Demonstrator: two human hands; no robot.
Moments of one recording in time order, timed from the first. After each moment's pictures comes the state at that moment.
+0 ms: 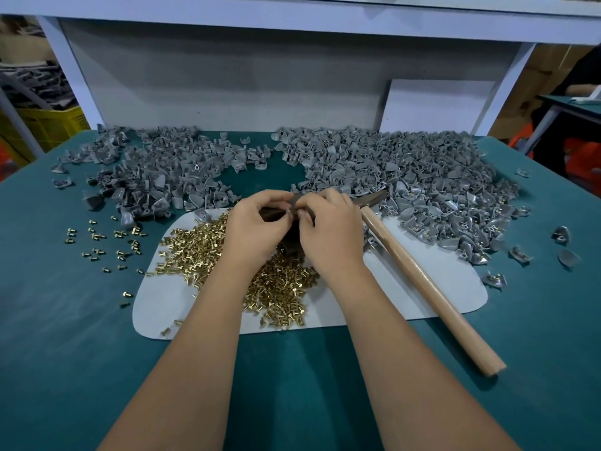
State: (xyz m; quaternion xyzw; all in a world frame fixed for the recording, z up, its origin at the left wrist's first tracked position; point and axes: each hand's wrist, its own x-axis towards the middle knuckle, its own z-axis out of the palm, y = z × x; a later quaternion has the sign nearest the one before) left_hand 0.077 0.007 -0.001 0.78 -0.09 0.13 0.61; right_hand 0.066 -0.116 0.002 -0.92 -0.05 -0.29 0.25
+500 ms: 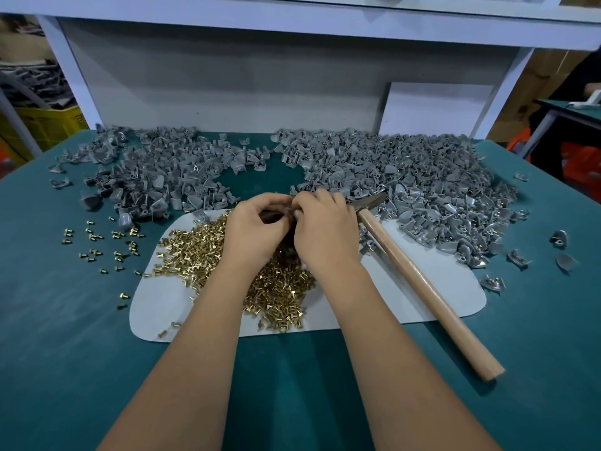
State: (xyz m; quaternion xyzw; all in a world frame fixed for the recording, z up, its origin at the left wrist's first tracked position) left_hand 0.081 0.005 -0.006 0.78 -0.09 0.14 0.61; right_hand 0.069 -0.109 0.007 -0.96 -0.04 -0.25 0.14
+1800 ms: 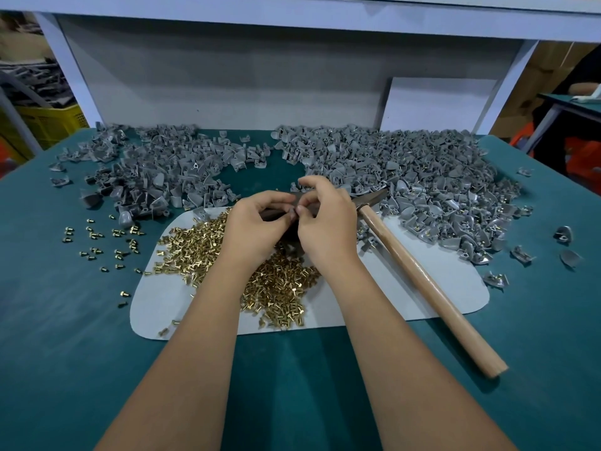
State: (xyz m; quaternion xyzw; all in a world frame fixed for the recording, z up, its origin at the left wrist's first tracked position) left_hand 0.081 0.008 -0.005 0.76 -0.10 0.11 0.63; right_hand 0.072 -0.110 0.006 -0.87 -0.01 -0.24 0.44
